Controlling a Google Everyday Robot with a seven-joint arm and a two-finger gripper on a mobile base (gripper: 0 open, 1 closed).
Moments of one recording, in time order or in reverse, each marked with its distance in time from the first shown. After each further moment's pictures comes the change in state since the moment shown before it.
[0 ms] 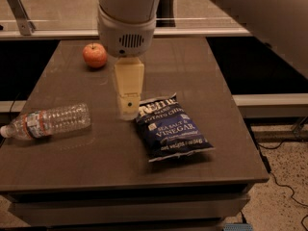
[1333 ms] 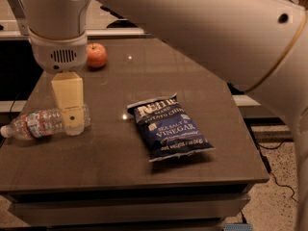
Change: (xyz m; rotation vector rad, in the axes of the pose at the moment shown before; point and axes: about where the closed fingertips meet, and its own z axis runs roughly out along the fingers) arm -0.101 -0.001 0.052 -0.157 -0.058 -0.126
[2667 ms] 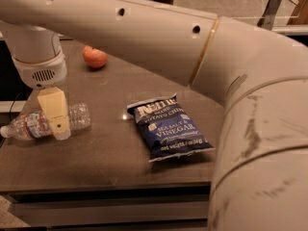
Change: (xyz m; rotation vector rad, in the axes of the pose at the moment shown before) arm -0.017 -0.041 0.063 -0.005 0.115 -0.016
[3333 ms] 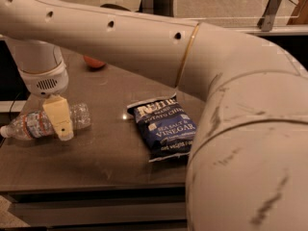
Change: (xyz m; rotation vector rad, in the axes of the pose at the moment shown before) arm 0.002 -0.008 0.033 -0.042 0.032 -0.009
